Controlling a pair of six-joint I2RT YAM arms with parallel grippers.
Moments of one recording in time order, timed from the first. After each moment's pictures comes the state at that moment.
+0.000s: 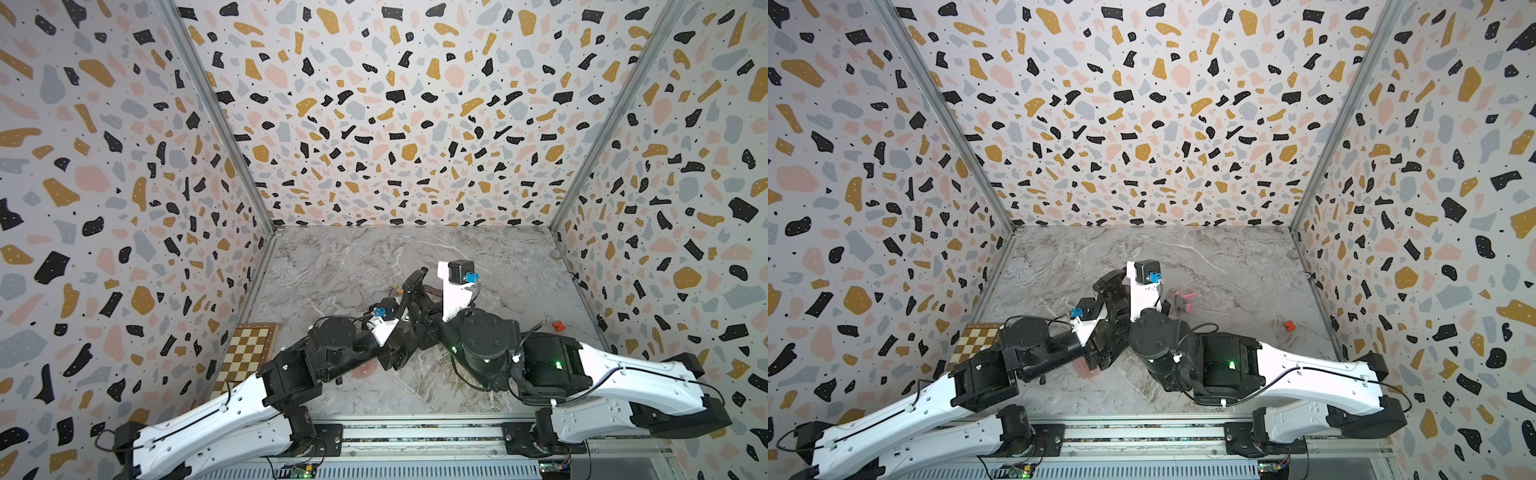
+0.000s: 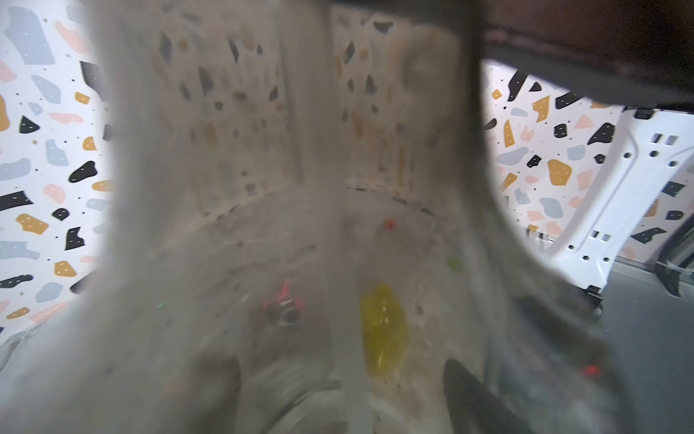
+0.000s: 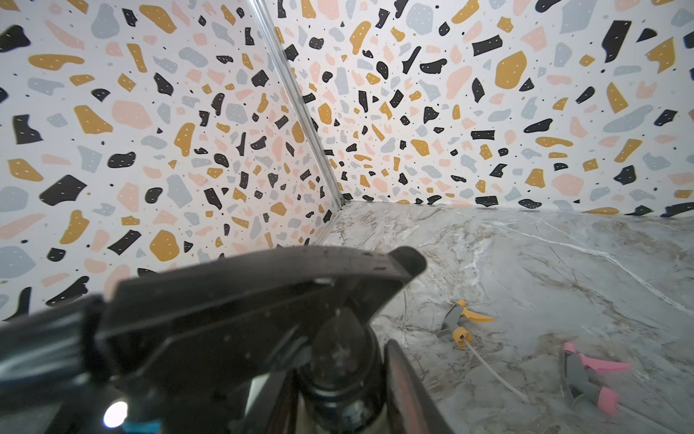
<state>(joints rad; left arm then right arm) -1.07 0.79 0.83 -0.22 -0.03 -0.03 1.53 1.22 1.46 -0.43 0.78 0.56</state>
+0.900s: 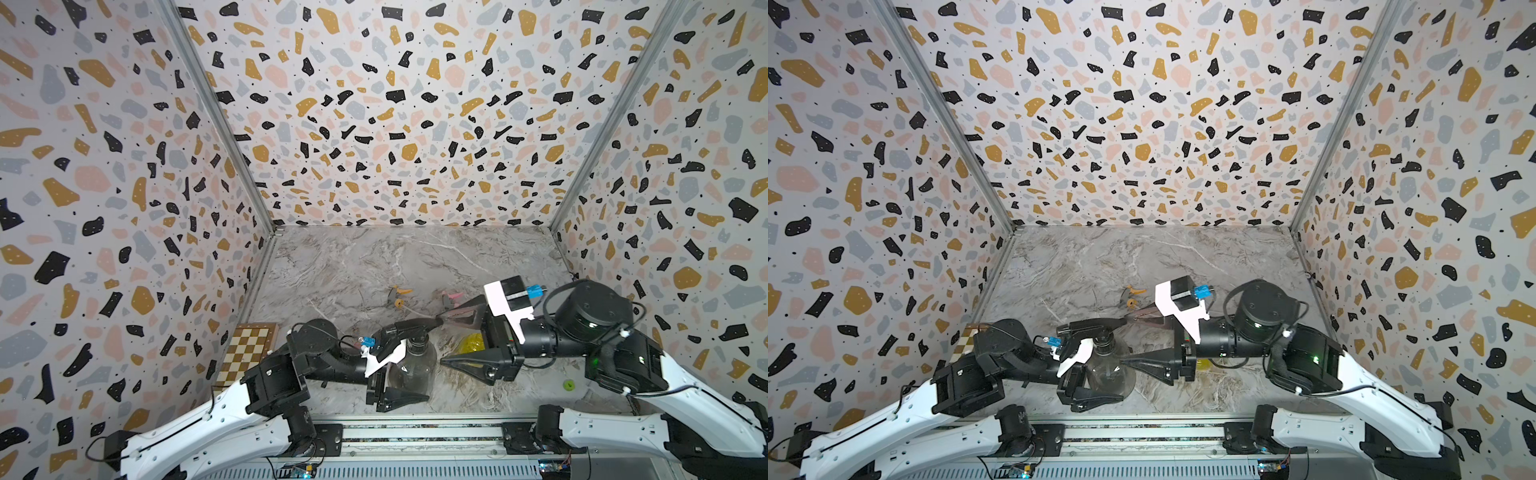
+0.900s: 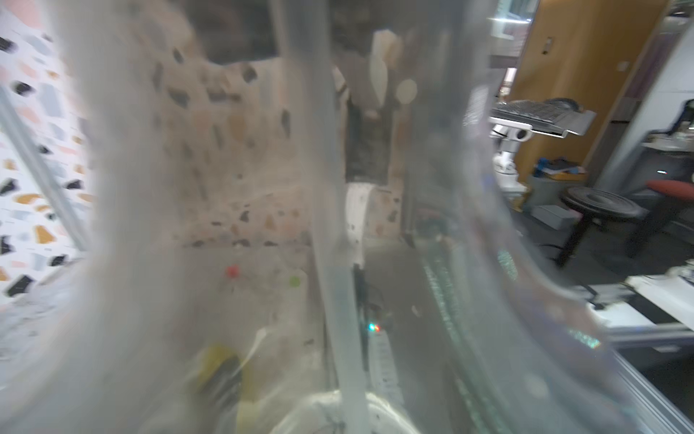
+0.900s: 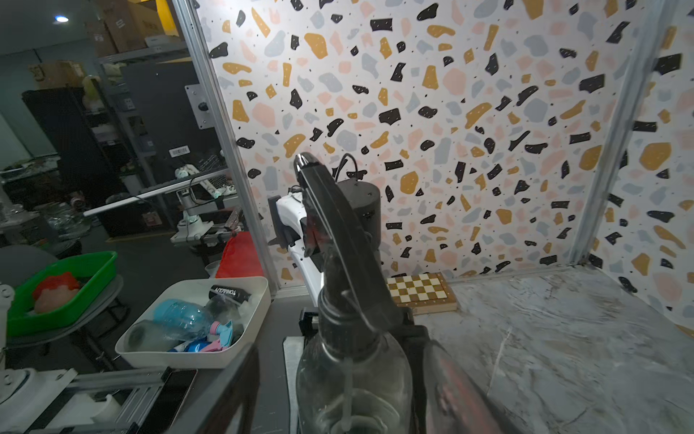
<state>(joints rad) -1.07 0.73 0.86 -0.23 0.65 0.02 1.18 0.96 1.36 -0.40 -0.49 0.12</state>
